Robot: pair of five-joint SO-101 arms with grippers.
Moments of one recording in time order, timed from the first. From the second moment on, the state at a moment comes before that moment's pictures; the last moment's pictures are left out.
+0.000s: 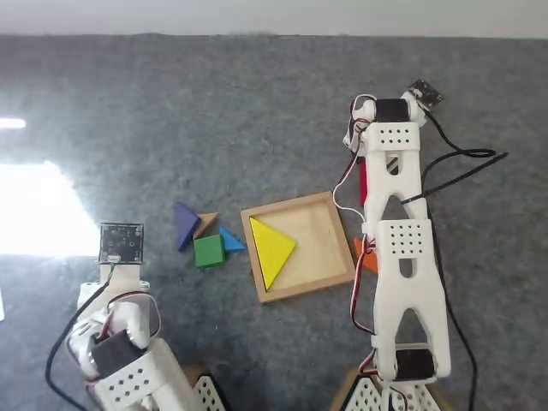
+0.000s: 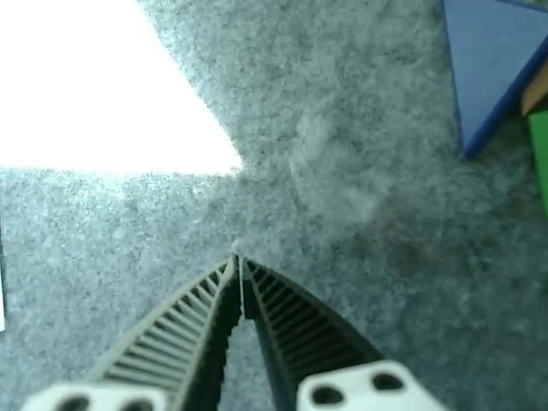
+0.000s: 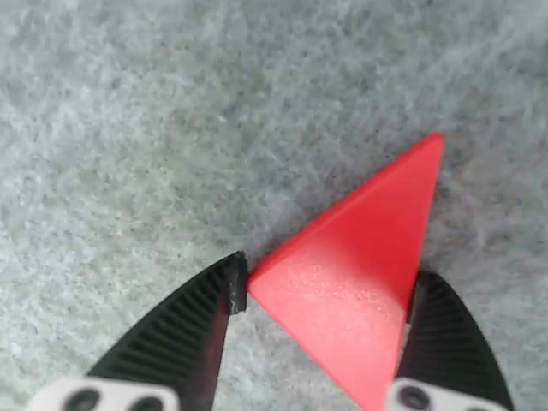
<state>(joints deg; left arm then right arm) -38.0 -101.7 96.9 71.2 -24.7 -7.7 79.8 -92.0 100.5 -47.2</state>
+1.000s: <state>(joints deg) -38.0 -101.7 96.9 71.2 -24.7 -25.7 44.7 -56.7 100.7 -11.6</state>
